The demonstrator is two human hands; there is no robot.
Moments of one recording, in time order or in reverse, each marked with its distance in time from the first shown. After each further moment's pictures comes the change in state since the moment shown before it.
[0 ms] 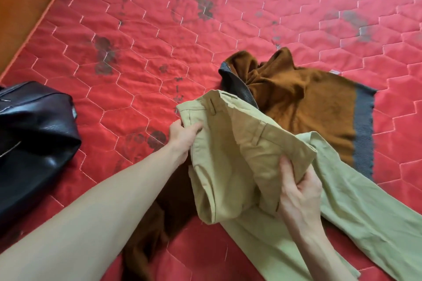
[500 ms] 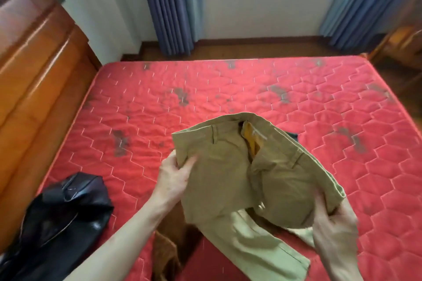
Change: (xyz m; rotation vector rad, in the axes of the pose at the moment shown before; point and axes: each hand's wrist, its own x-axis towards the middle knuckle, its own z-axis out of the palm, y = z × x) left_hand -0.263 0.216 -0.064 0.138 -0.297 0.463; right_hand -0.083 -0.210 -0.164 -0.053 0.348 -0.079
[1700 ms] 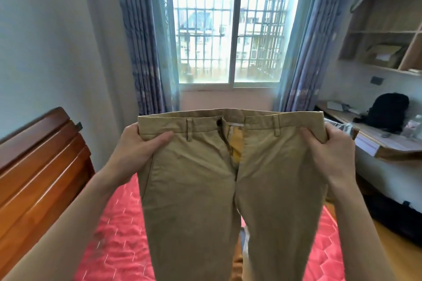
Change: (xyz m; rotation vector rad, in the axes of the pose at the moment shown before) left_hand -0.204 0.443 -0.031 -0.083 -0.019 0.642; right_hand 0.091 -0.385 -0.288 -0.079 0.241 -0.584
